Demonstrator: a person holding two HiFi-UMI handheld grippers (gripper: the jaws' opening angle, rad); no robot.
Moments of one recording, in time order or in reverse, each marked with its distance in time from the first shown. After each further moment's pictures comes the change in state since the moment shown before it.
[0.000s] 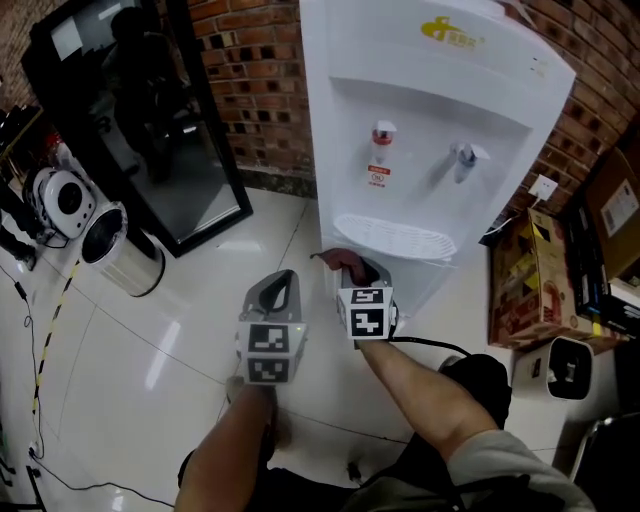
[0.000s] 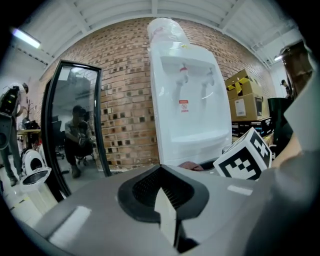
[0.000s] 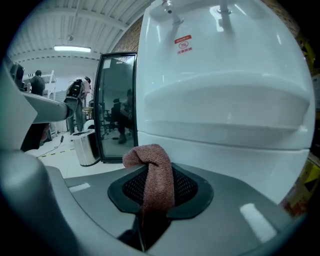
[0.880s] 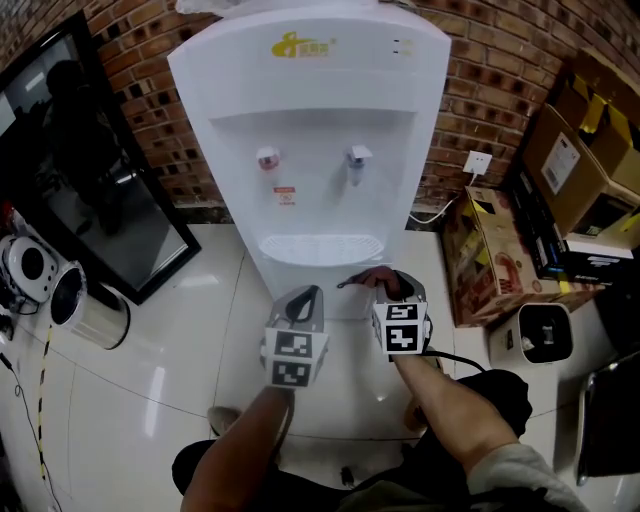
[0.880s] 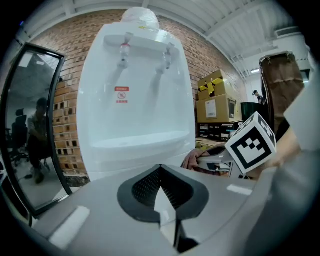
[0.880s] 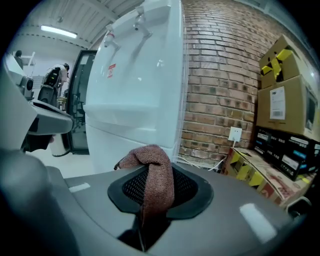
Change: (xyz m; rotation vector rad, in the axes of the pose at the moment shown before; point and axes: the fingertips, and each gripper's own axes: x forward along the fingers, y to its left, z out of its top) left arm 0.052 -0.160 0.012 0.053 0.003 -0.322; right arm -0.110 -0.182 -0.027 0.009 0.021 -0.302
